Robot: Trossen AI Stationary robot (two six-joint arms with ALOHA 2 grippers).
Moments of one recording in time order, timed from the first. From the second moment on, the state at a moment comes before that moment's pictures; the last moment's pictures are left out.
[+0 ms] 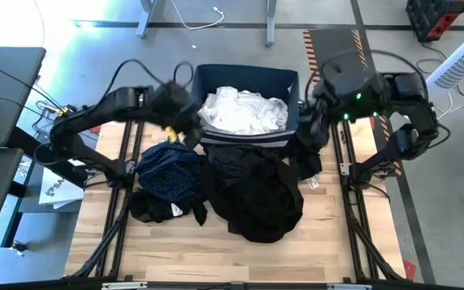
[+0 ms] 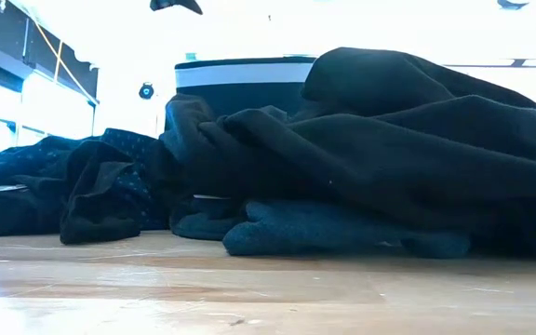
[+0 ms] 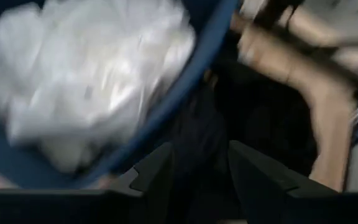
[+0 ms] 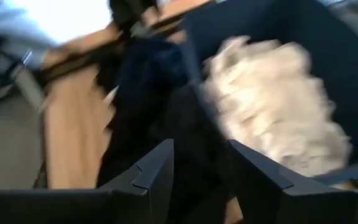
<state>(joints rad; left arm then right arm) 0.20 1.39 1.71 -1.14 -0.03 -0.37 -0.04 1.50 2.31 -1.54 0.14 0.31</state>
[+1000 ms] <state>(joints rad) -0.05 1.25 0.70 -0.92 -0.19 -1.14 0.10 1.68 2.31 -1.54 0.16 0.29</state>
